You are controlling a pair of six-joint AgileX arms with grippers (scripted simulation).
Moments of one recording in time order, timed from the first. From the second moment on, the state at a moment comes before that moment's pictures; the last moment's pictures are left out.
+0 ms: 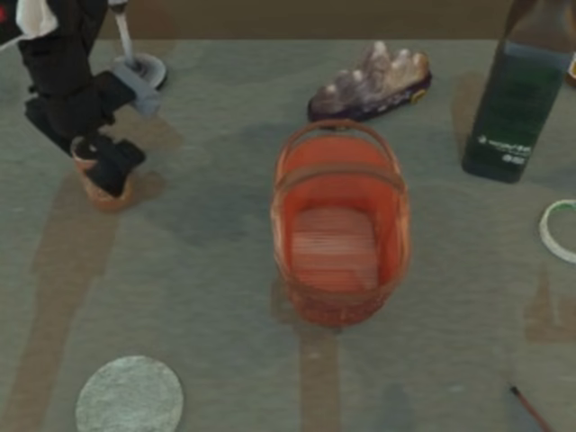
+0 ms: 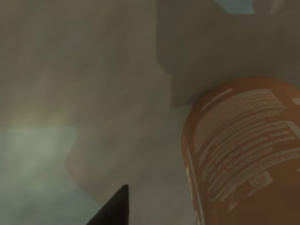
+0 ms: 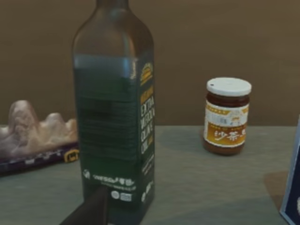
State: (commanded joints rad) left arm -0.12 2.39 1.97 -1.15 0.00 0.71; right arm 0.00 0.00 0.00 0.00 0.00 0.00
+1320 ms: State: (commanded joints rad) left arm -0.13 2.38 1.95 -1.09 0.05 0.69; right arm 0.00 0.00 0.00 0.00 0.00 0.00
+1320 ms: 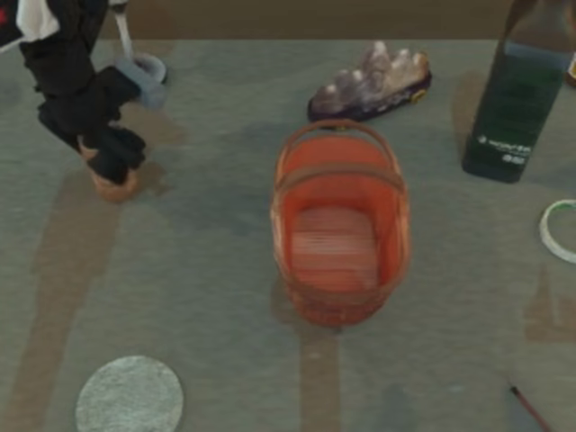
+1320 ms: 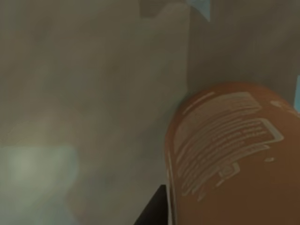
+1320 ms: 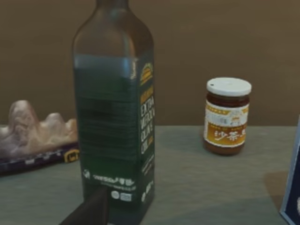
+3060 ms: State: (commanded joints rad) left arm -0.32 2.08 1.33 0.70 1.27 0.05; right arm 0.00 0.00 0.00 0.00 0.00 0.00
